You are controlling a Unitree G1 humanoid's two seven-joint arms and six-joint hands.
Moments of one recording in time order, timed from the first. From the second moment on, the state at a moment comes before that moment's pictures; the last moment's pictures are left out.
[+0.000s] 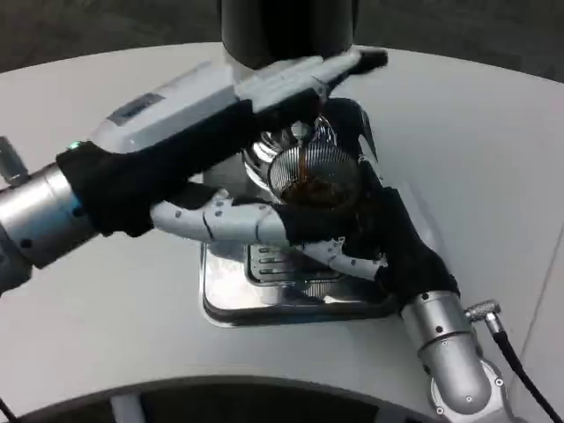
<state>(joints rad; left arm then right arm) -0.56 0.69 0.06 -0.12 -0.03 -0.46 -0.63 -0.49 -0.06 0.16 0.31 -0.33 -0.15 -0.13</state>
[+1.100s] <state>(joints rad) -0.26 0.69 0.38 -0.20 -0.20 -0.34 -0.55 -0.54 0.04 0.14 0.45 -0.33 -0.24 -0.38</state>
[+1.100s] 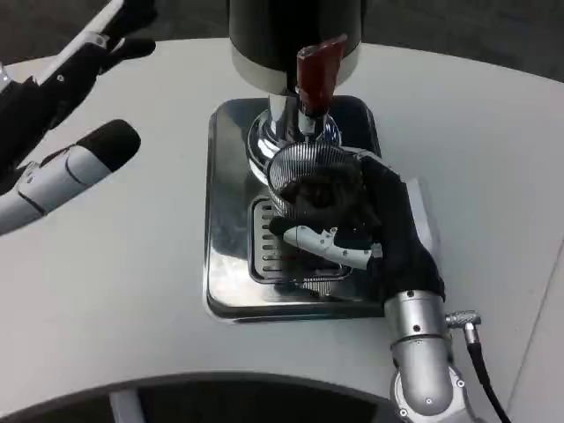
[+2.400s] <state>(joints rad) 0.14 0.64 0.33 -0.34 -0.03 -0.29 -0.53 -0.38 0.00 0.21 0.17 -0.46 -0.20 -0.31</state>
